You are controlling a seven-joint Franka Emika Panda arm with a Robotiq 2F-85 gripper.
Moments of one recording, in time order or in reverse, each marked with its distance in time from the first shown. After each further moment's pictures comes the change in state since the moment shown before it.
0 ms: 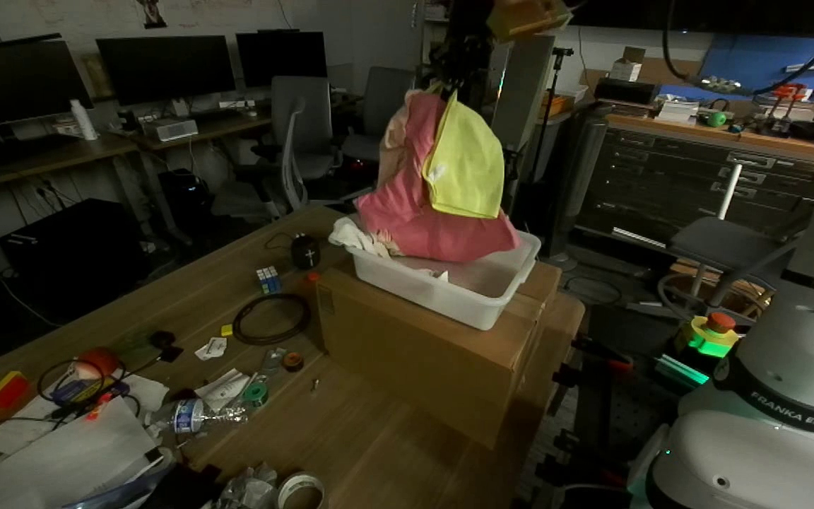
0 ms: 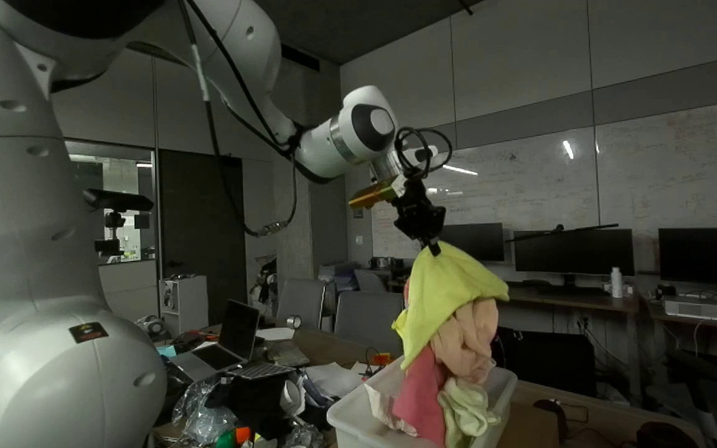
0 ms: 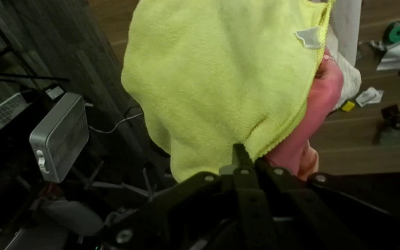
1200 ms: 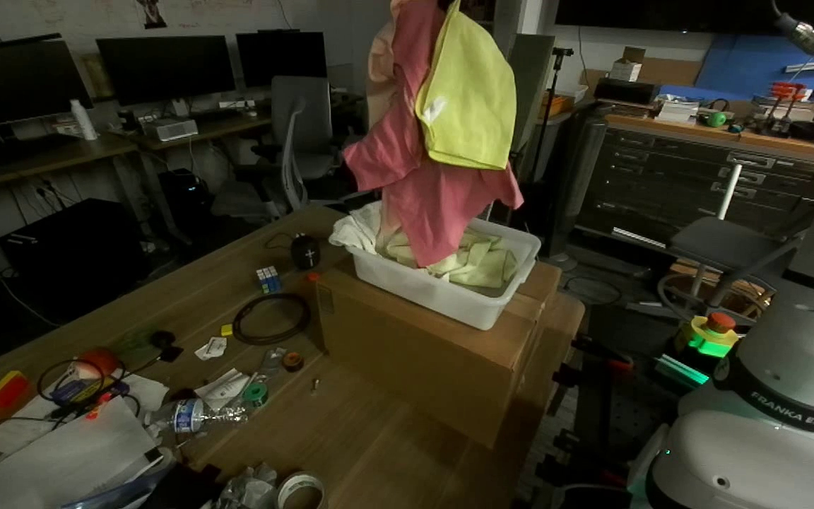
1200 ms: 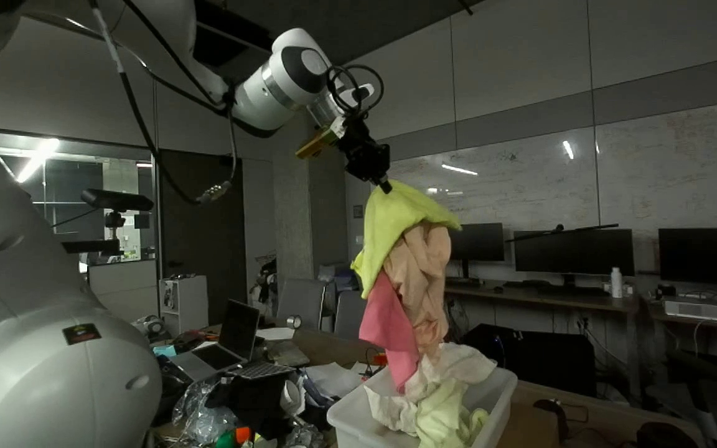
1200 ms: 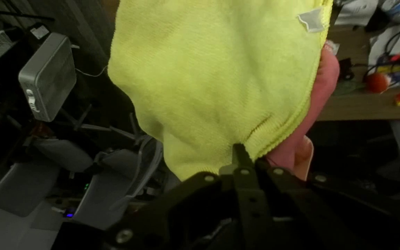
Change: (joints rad) arm -0.026 -0.216 0.208 0.042 0.021 -0.113 0.041
